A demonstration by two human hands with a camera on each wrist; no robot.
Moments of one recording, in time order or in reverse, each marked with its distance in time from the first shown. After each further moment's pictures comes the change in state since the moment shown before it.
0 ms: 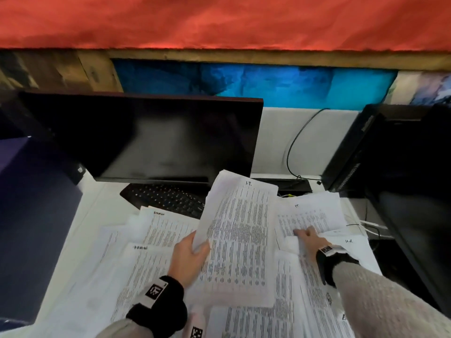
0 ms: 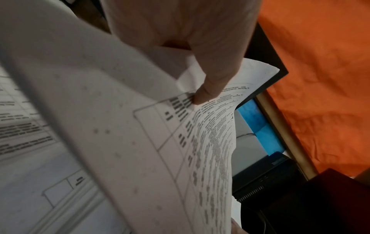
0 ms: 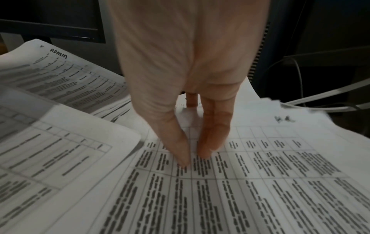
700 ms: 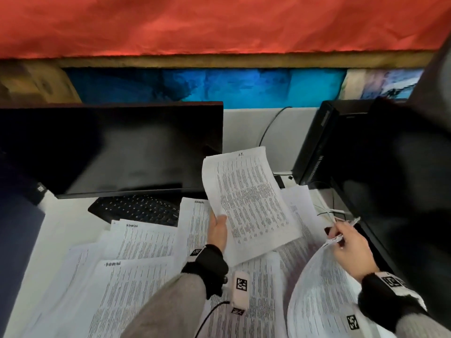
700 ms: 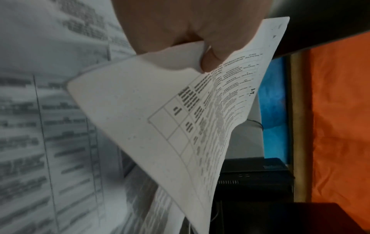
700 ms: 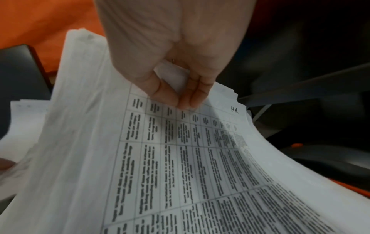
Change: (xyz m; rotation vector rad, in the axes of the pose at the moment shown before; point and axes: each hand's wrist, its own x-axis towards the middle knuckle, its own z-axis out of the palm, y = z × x) left_hand 0.059 0.041 0.117 -0.415 -0.034 -0.142; right_hand -0.109 0.079 -0.023 0.647 0.701 -0.036
